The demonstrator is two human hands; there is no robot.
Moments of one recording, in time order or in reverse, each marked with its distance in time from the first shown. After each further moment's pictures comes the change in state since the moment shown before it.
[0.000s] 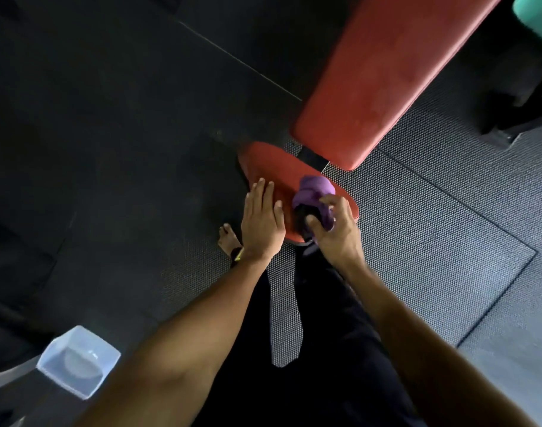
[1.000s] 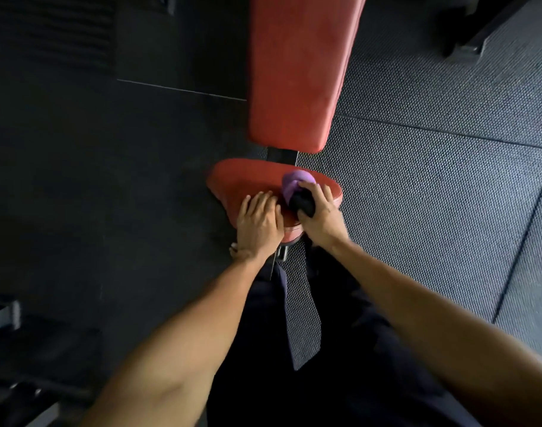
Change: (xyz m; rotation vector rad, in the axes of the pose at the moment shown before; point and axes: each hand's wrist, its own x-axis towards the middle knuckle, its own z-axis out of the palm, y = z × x) left_hand 0.026 0.017 0.008 0.352 -0.131 0.523; right_hand 0.018 0.041 0.019 0.102 0.066 0.137
